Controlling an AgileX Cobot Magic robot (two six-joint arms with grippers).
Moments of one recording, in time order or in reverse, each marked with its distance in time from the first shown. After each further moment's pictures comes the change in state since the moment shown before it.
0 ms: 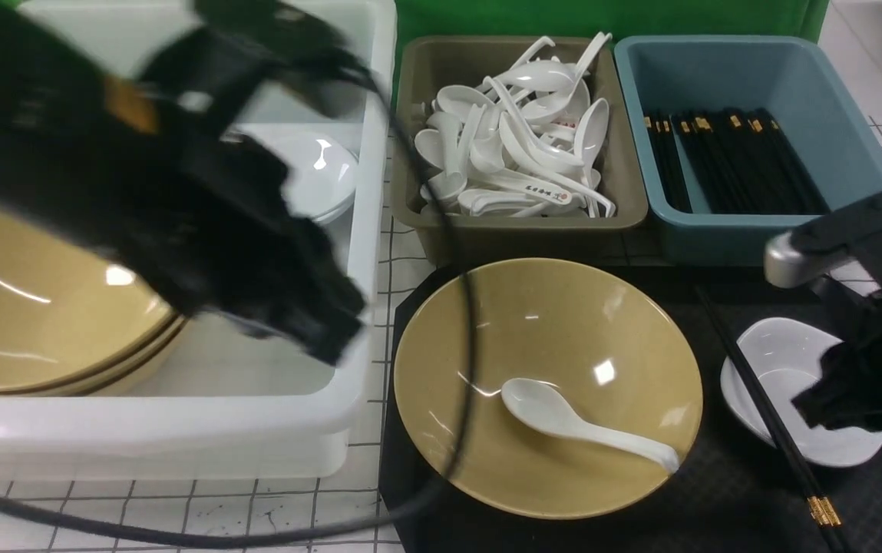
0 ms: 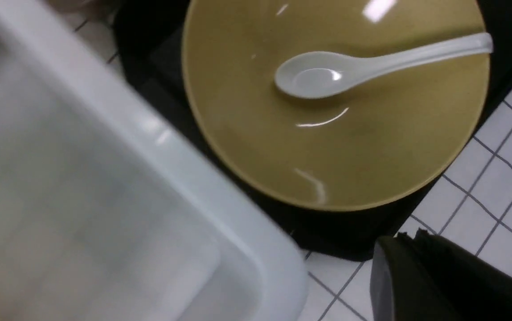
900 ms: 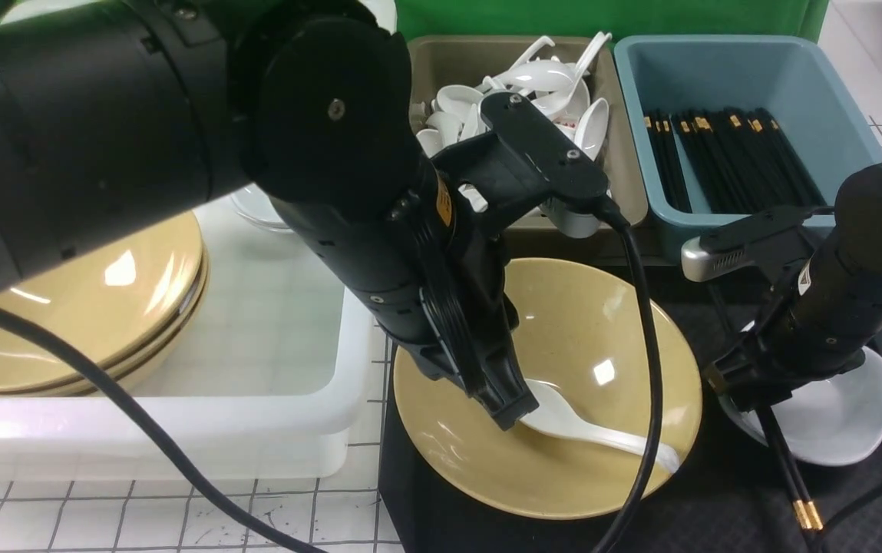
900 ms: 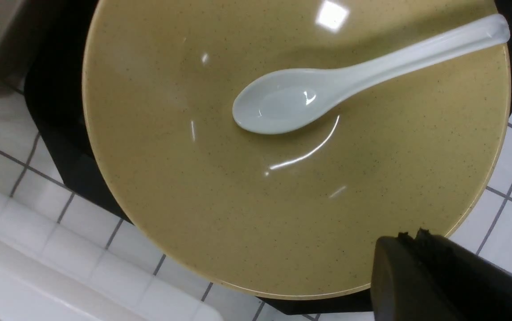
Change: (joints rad) right arm -0.011 0.306 -0.094 0.003 -0.156 0.029; left arm -0.176 0.239 -0.077 0.125 -0.064 0.000
